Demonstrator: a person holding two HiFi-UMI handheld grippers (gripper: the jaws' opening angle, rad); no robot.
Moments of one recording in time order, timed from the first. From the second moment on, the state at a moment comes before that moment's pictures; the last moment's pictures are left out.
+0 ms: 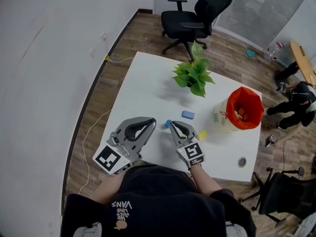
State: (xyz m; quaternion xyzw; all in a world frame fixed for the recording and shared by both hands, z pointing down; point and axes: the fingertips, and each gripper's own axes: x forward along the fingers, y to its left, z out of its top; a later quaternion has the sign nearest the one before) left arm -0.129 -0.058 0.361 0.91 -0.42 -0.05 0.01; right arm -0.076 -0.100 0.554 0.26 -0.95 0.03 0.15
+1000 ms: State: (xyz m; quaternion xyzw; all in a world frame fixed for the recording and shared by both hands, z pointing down) left arm -0.133 -0.053 0.366 0.90 -0.43 -0.04 0.02; right arm -0.088 -0.110 0.629 0.23 -0.93 0.05 0.28
